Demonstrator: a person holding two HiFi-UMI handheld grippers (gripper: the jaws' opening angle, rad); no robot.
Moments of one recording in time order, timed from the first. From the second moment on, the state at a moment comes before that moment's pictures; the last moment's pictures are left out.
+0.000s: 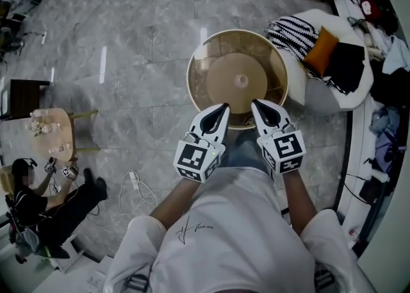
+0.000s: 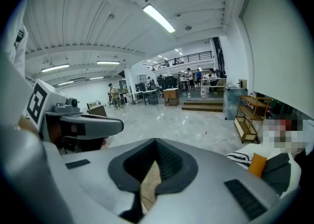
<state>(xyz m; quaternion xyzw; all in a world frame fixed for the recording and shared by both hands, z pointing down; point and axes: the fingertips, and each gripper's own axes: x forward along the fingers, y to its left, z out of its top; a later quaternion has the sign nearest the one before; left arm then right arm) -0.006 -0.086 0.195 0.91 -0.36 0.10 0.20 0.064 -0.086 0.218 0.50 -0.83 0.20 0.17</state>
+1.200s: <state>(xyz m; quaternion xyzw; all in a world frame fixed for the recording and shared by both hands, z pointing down) -0.030 -0.051 0.128 0.93 -0.33 0.06 0.13 0.029 -0.040 0.155 0.47 -0.85 0.15 0.17</state>
